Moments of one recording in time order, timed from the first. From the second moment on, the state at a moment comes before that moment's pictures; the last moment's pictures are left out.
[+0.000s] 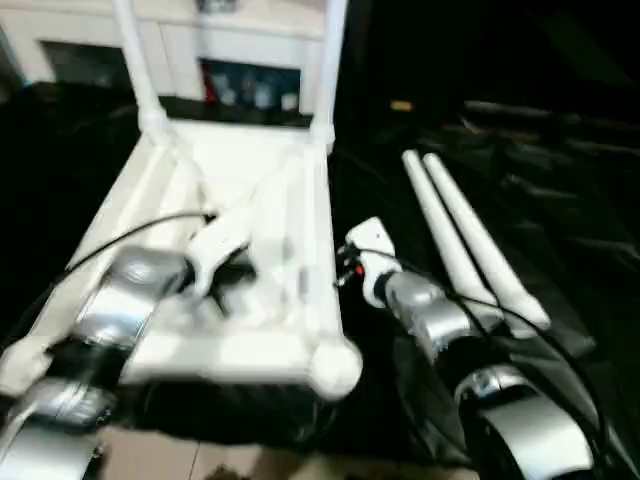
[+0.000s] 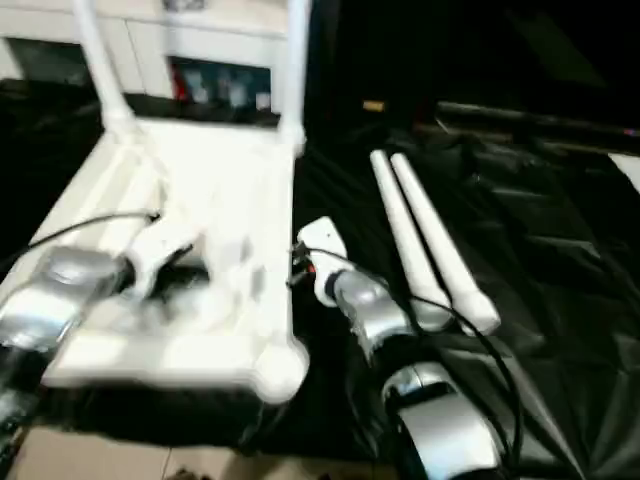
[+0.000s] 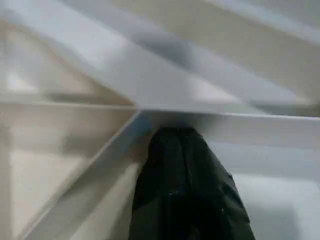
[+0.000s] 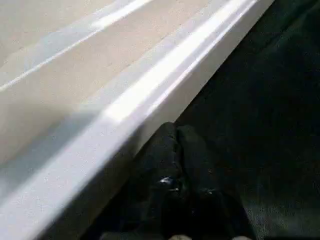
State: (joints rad) left arm -0.63 0.43 -0.21 0.55 0.11 0.37 -0.77; right arm -0.71 -0.01 0.11 0.99 -0.02 0.03 0.39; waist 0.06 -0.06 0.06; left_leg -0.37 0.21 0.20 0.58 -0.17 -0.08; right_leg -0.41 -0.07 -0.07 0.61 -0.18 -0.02
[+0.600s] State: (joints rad) left arm -0.70 0.31 -0.12 0.65 0.05 0.11 -0.58; right arm -0.60 -0.19 -0.01 0.54 0.03 0.27 0.33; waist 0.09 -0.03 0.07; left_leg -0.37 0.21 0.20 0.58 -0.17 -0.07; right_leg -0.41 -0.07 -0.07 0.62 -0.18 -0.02
